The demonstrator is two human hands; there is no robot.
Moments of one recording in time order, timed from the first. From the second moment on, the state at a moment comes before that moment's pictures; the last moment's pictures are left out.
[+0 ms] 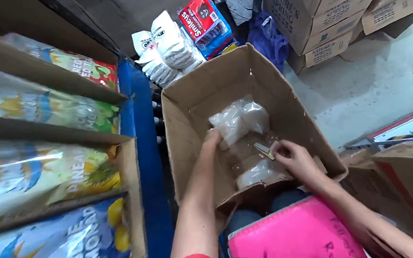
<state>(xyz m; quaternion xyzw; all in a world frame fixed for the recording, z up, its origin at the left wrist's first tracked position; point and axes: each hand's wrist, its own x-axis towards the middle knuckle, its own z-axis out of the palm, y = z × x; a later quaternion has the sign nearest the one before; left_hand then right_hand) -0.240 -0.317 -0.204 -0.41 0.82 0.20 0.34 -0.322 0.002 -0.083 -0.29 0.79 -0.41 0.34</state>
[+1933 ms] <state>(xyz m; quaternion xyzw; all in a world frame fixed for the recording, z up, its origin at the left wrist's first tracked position) -0.085 -0.044 -0.024 -0.16 0.82 0.50 -0.21 -0.242 0.096 0.017 -0.39 0.75 -0.43 0.31</state>
